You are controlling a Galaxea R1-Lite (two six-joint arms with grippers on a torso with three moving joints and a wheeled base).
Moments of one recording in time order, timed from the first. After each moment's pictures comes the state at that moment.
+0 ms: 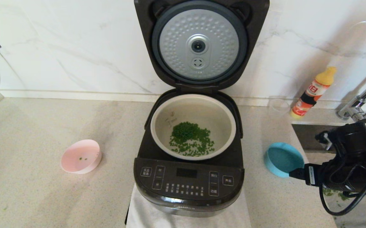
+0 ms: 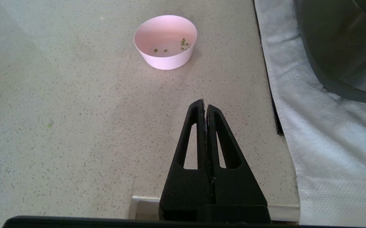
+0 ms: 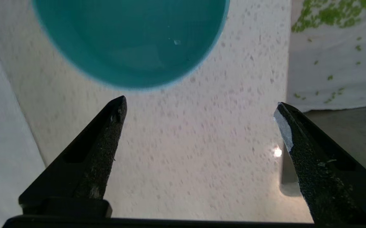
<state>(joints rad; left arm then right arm) 0.01 0.00 0.00 0.00 -0.02 0.08 0.12 1.62 -0.76 -0.03 -0.15 0.32</state>
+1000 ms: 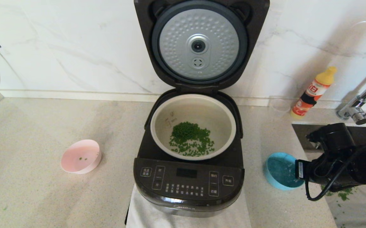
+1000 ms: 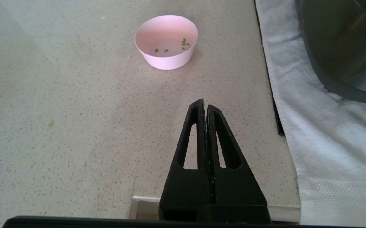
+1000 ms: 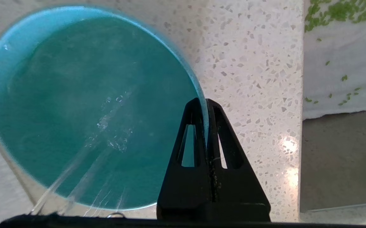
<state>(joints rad) 0.01 0.00 0.00 0.00 -0.02 0.08 0.09 1.77 -0.81 -0.09 -0.15 0.37</state>
